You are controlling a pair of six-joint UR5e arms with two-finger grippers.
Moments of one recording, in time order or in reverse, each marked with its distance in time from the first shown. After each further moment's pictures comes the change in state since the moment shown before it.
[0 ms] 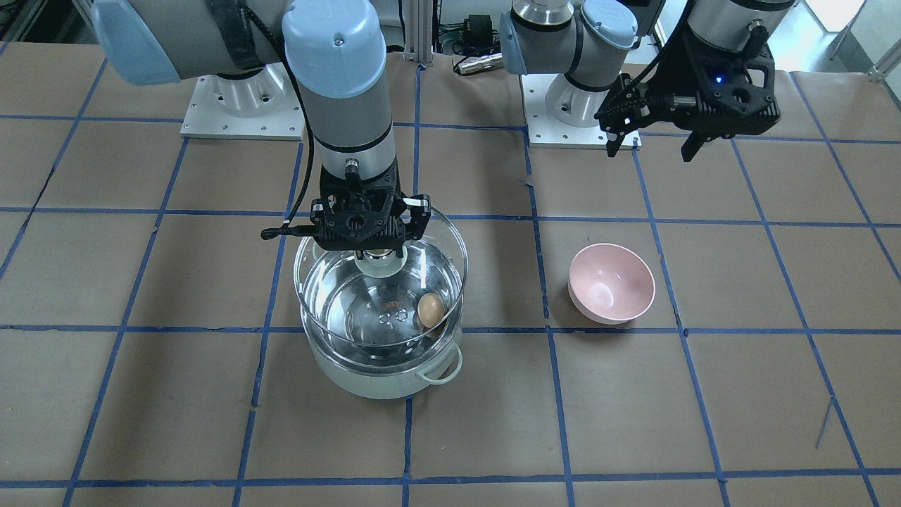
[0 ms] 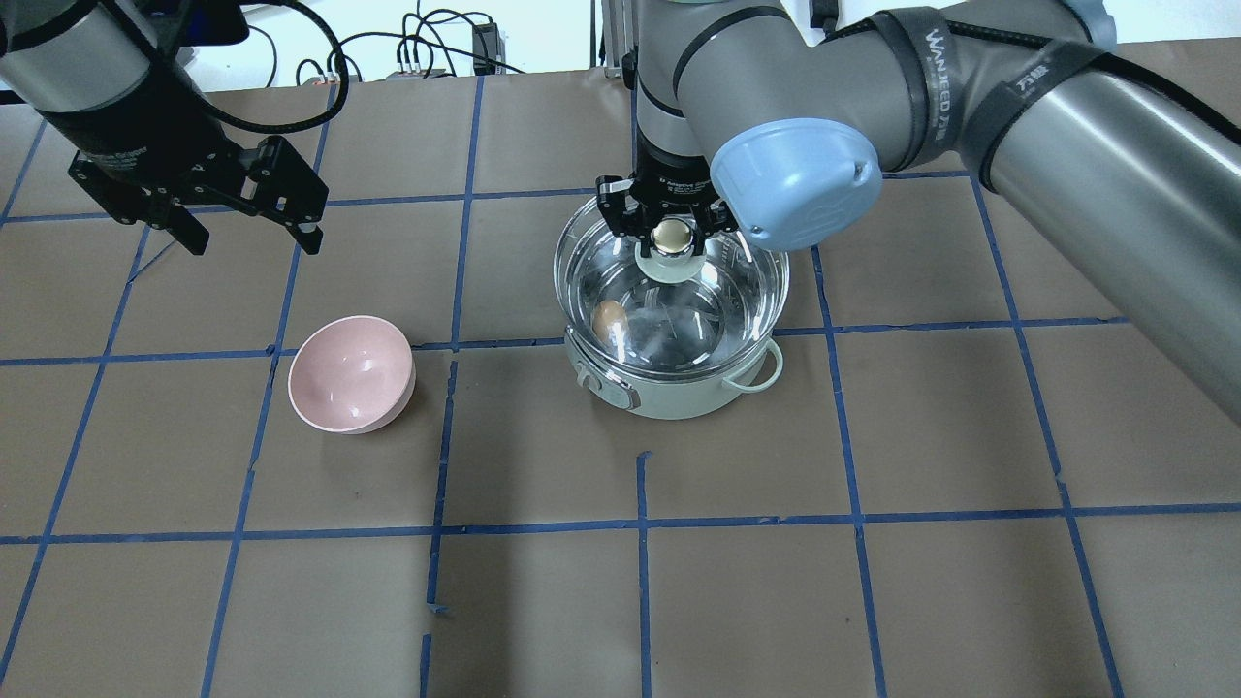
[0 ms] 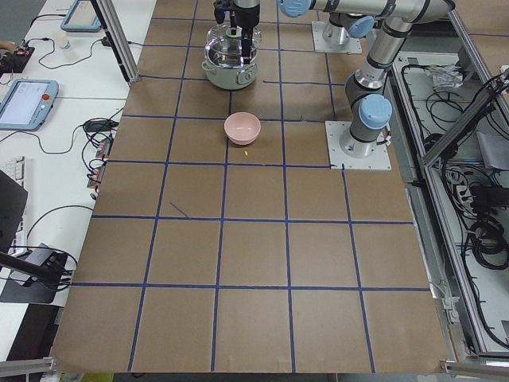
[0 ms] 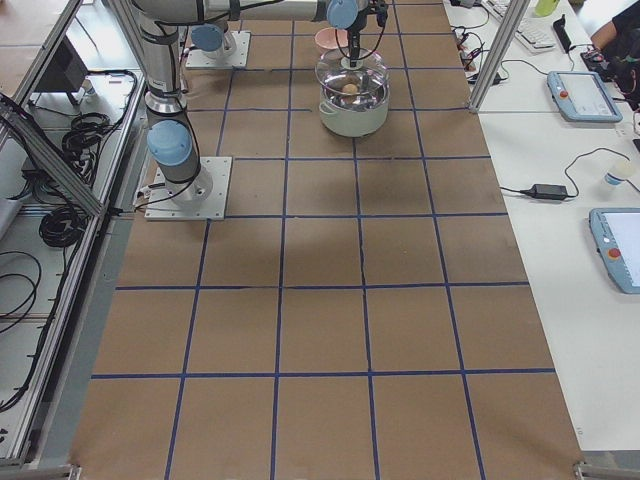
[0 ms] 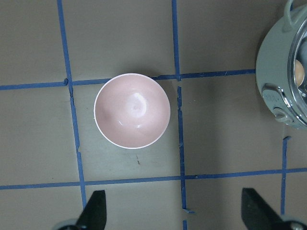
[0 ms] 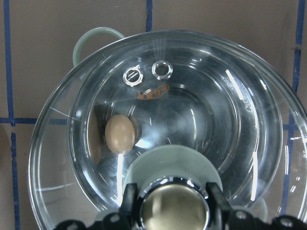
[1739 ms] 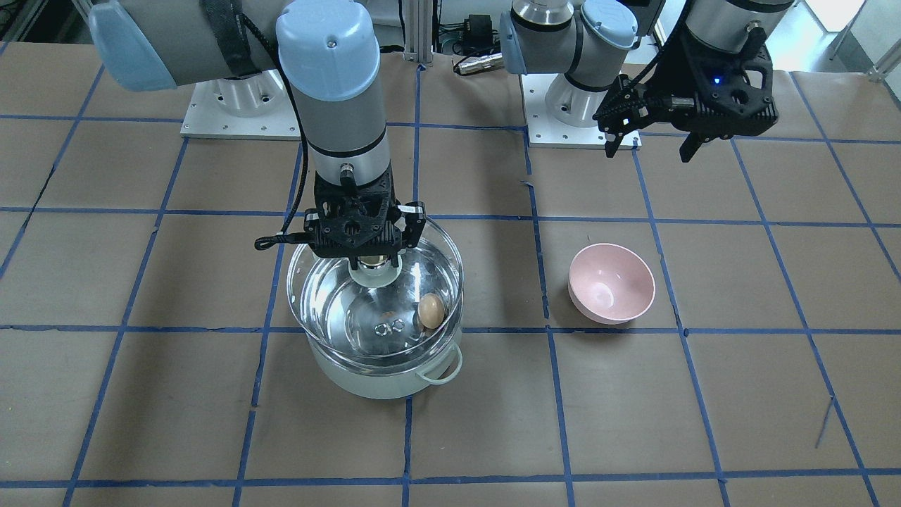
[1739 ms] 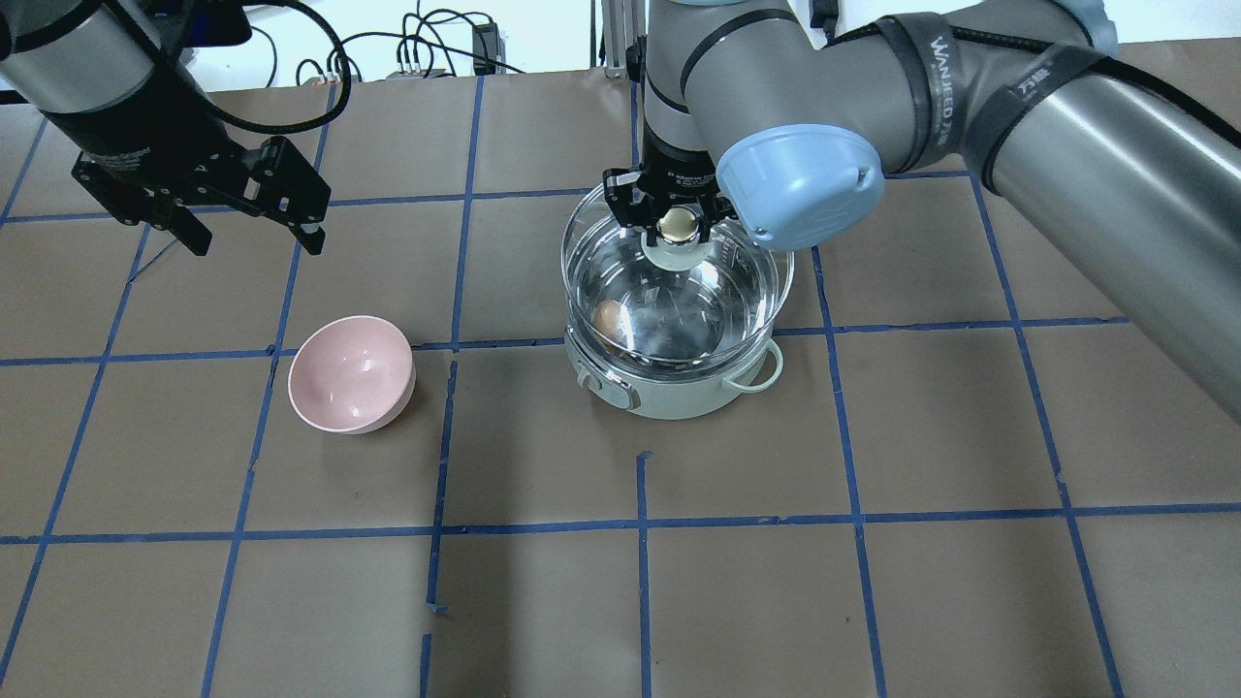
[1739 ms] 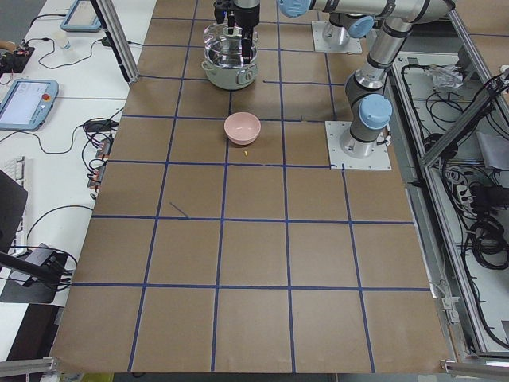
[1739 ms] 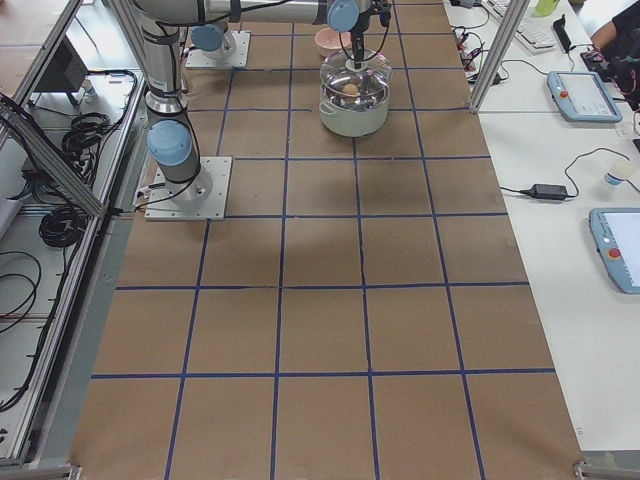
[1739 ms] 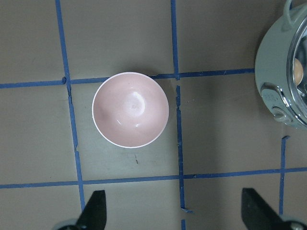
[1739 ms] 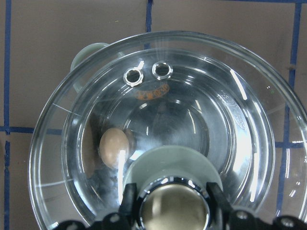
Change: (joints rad) left arm -0.002 -0.001 -0.001 0.001 -0.001 -0.005; right arm -0.012 0.004 0.008 -0.050 -0.015 -0.044
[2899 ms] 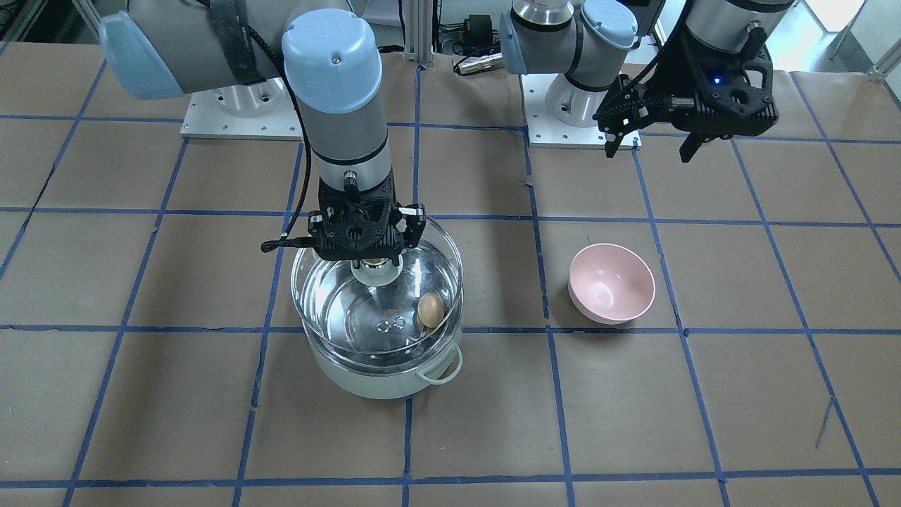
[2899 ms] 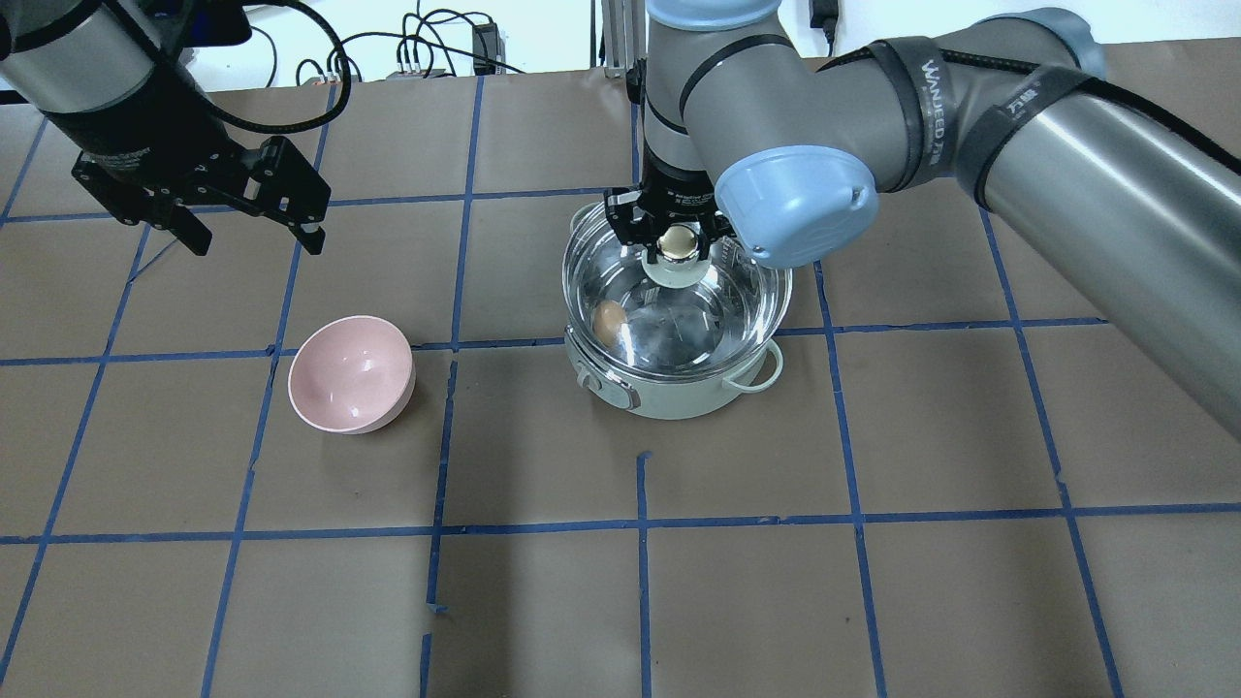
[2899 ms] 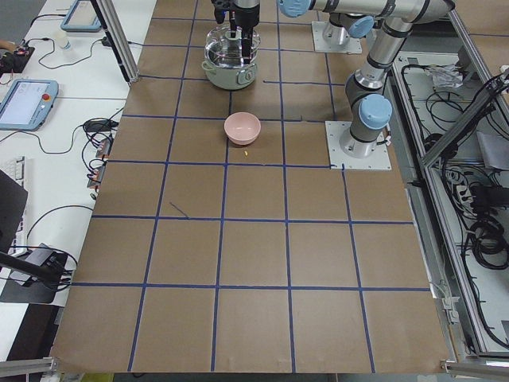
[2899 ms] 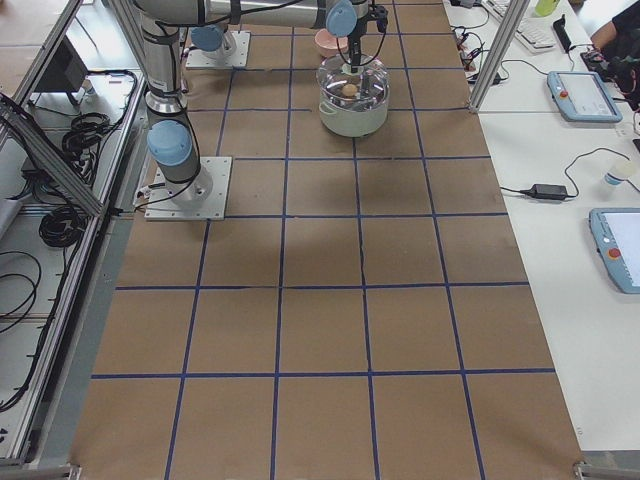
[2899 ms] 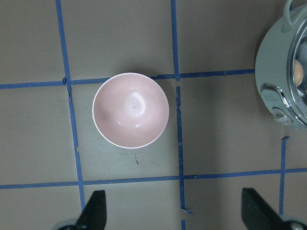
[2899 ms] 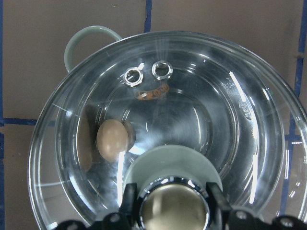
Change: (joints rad) left arm 0.000 0.000 0.000 0.000 -0.001 0.001; right arm 0.003 0.003 0.032 -0.009 0.008 -0.001
